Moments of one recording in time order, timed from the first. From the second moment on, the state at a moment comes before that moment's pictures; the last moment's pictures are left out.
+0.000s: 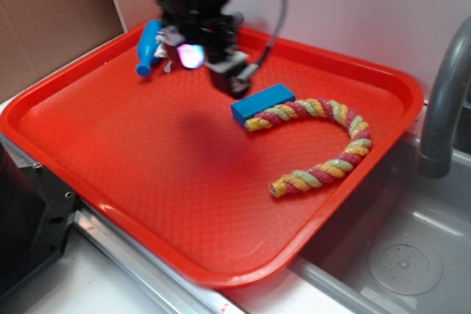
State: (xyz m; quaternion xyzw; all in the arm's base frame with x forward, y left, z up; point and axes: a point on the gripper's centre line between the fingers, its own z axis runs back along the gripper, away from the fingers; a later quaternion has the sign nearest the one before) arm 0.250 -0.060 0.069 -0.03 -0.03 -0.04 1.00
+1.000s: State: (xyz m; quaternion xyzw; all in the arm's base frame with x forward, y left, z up) arm 0.286 -0.057 0.027 0.00 0.00 -0.09 1.00
